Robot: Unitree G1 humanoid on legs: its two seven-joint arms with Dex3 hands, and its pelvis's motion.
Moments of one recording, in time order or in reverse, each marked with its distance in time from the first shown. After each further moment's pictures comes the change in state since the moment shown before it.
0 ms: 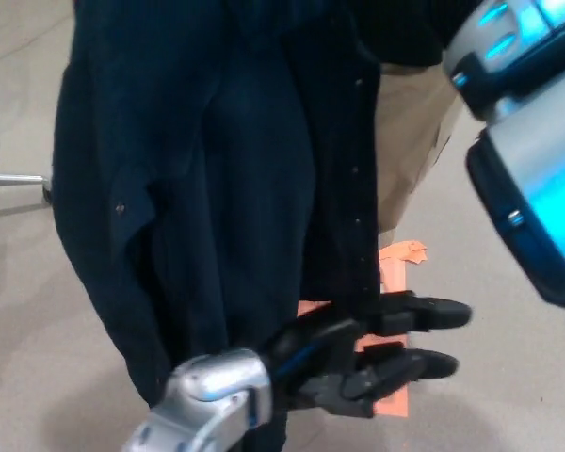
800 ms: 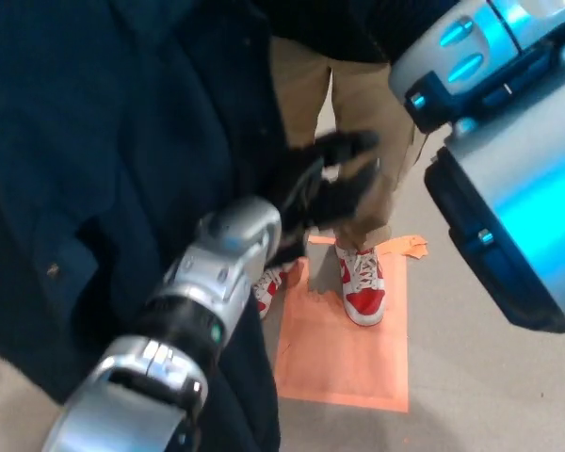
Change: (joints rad) left_arm -0.655 -0.061 0.253 0.797 0.163 -0.197 0.428; right_arm -0.008 0.069 -0.117 -0.271 0.108 -0.091 0.183
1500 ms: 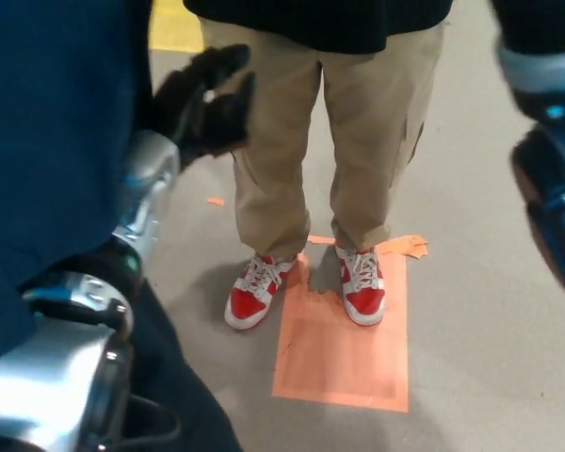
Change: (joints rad) left_arm -0.125 0.224 0.137 0.198 0.033 -0.115 0.050; right_arm 0.160 -0.198 -0.105 -0.623 0.086 0.157 0.229
